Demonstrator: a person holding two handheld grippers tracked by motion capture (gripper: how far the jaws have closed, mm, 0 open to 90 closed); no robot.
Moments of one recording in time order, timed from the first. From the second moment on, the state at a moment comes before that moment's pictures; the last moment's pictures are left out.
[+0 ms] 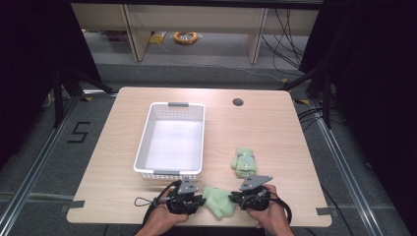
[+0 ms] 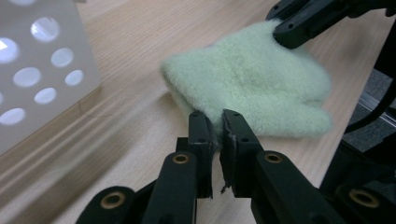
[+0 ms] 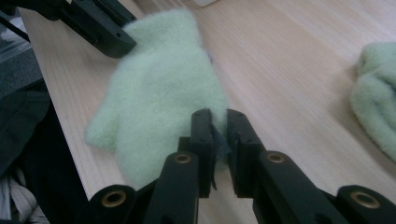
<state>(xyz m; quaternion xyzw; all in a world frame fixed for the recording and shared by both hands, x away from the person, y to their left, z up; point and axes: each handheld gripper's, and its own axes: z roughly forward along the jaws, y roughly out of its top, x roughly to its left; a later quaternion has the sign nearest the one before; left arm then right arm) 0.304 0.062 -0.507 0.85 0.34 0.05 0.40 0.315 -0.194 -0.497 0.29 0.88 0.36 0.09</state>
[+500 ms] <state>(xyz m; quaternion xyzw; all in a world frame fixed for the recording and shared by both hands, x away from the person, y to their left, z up) 0.295 0.021 -0.496 0.85 0.30 0.02 0.42 0.317 -0.225 -0.457 0.25 0.89 0.36 0.11</state>
